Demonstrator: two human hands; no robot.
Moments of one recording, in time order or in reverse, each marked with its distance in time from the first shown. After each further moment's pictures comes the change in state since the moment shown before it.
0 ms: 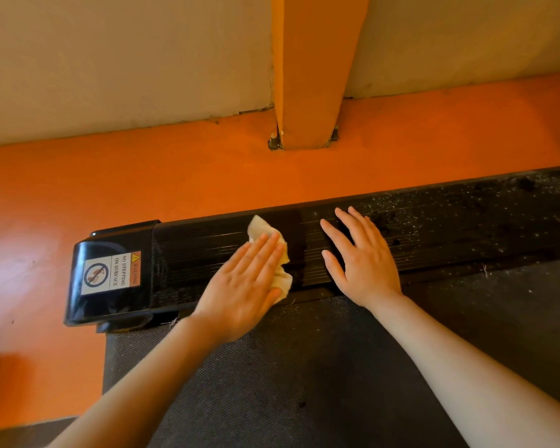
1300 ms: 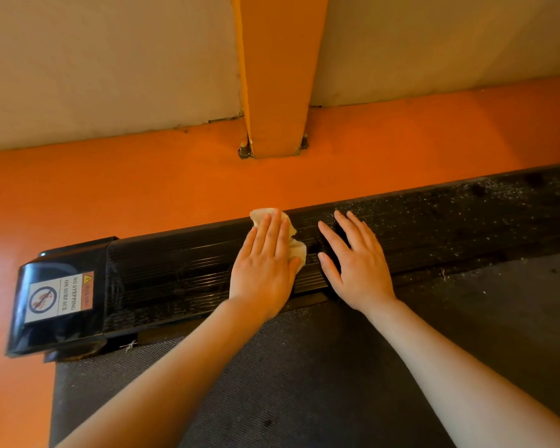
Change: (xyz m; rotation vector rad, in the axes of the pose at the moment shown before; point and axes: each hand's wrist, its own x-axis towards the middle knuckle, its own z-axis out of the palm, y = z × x) left_hand 0.093 0.064 -0.008 -0.100 -0.087 -0.268; right_hand -0.010 0.043 -0.014 -0.017 -0.019 0.105
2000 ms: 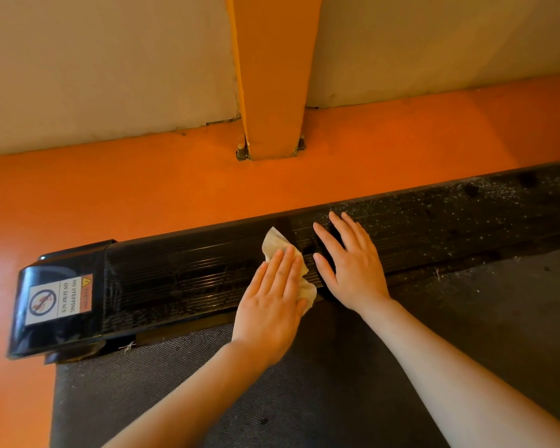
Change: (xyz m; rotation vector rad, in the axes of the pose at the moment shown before) left_hand -0.046 0.021 0.012 -0.051 0.021 0.124; right_hand 0.000 0.000 0.001 -0.006 -0.014 0.010
